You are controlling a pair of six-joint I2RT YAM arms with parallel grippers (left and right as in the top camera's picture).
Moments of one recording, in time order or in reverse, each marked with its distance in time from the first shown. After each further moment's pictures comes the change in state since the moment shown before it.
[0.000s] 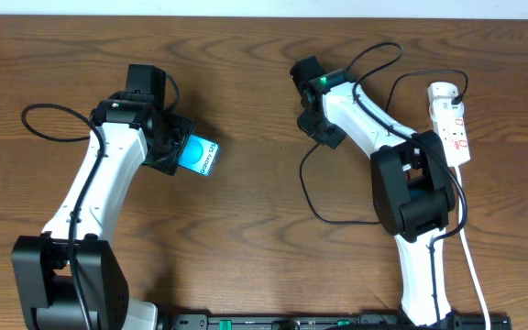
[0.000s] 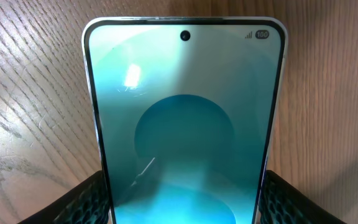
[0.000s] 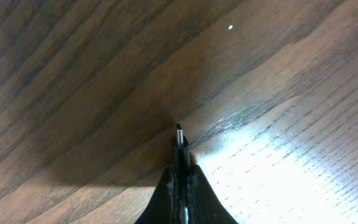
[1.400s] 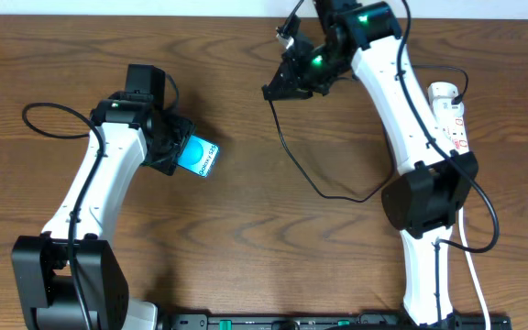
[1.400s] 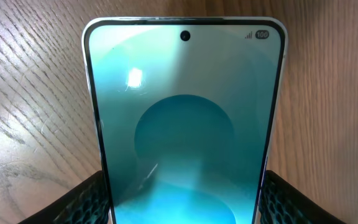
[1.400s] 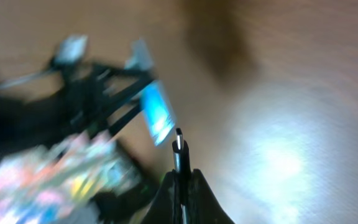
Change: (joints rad) left arm 0.006 0.000 0.000 -0.001 0.015 0.061; right arm -0.077 0.000 0.623 -0.453 -1.033 -1.015
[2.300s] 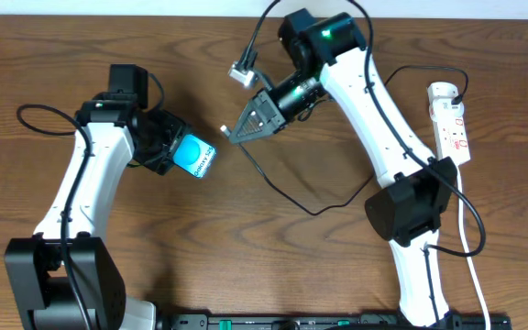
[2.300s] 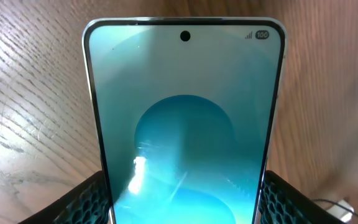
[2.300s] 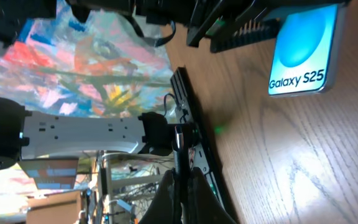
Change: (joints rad) left arm 0.080 0.000 0.000 -0.003 0.144 0.180; right arm 0.151 0.000 0.003 -0.257 -0.266 -0.453
